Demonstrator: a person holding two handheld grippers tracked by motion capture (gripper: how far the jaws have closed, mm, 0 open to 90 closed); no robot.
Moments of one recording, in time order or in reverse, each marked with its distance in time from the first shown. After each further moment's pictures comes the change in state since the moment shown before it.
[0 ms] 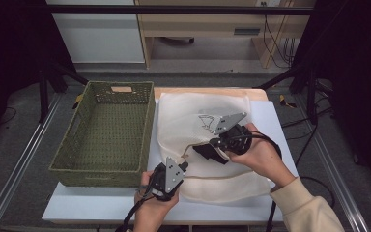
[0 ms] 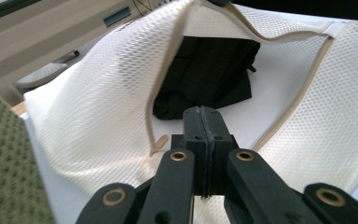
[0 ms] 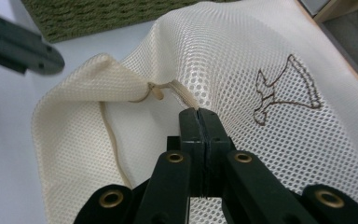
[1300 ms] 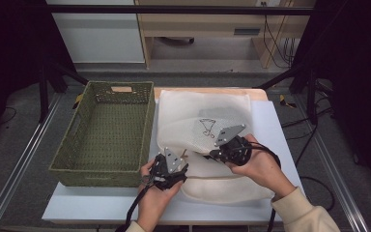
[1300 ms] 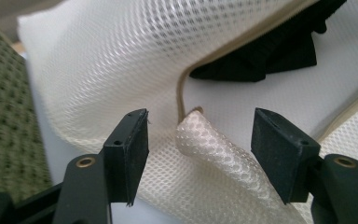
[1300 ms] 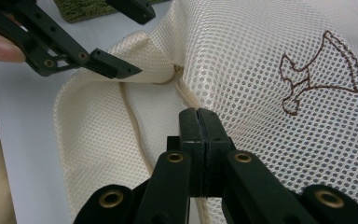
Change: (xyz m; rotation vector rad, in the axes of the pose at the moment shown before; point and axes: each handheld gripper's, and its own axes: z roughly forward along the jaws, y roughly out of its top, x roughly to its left) left arm 0.019 -0.022 0.051 0.162 0.053 -0.121; right arm 0.016 -0.021 0.010 0.017 0.052 0.015
